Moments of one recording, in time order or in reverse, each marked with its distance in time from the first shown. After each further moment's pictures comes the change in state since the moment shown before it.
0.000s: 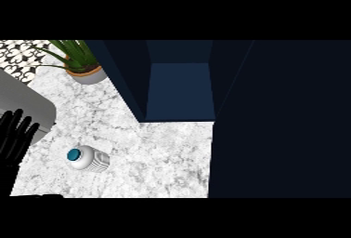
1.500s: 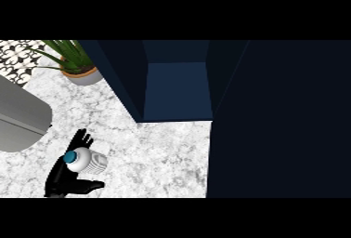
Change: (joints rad) left arm -0.309 0.020 0.032 1.231 -0.180 -0.222 -0.740; right arm 0.249 -0.171 0.122 -0.005 0.047 -0.061 -0.279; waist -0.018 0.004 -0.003
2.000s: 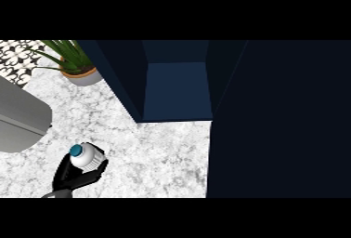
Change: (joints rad) left arm -0.114 0.020 -0.011 0.241 -0.097 0.071 -0.255; right arm 0.035 -0.045 0.031 0.001 0.009 -0.043 -0.052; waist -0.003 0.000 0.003
